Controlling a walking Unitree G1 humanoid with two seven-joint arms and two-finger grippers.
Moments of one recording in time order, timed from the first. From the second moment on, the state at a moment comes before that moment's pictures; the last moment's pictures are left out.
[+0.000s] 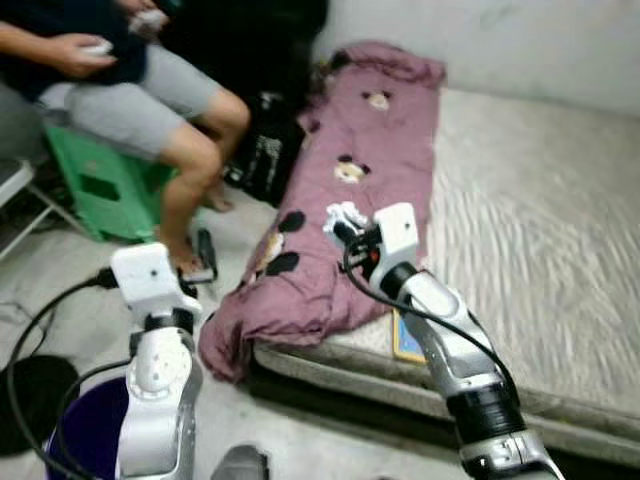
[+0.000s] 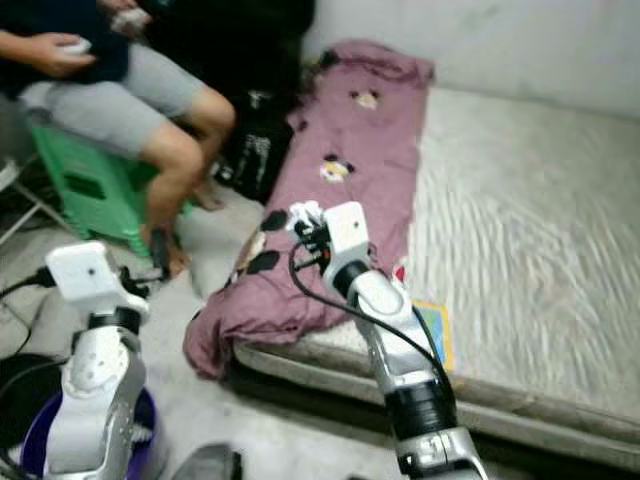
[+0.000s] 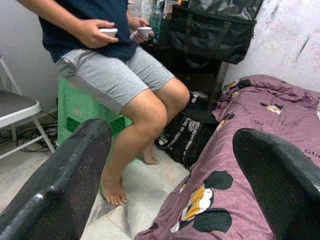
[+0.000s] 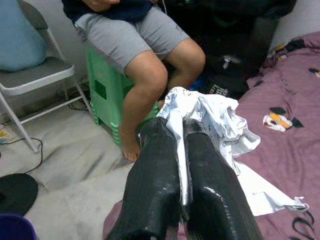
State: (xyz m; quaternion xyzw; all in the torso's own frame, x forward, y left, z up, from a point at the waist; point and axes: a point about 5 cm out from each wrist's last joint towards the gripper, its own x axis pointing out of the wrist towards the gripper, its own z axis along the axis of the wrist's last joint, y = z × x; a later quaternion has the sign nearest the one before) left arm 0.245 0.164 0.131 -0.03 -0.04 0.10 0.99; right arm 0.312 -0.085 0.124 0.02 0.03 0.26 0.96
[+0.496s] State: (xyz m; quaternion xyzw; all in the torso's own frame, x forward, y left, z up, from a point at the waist) left arm 0.235 0.185 0.124 -0.01 -0.02 0.12 0.99; right arm 0.316 -0.077 0.129 0.04 0.02 0.26 0.96
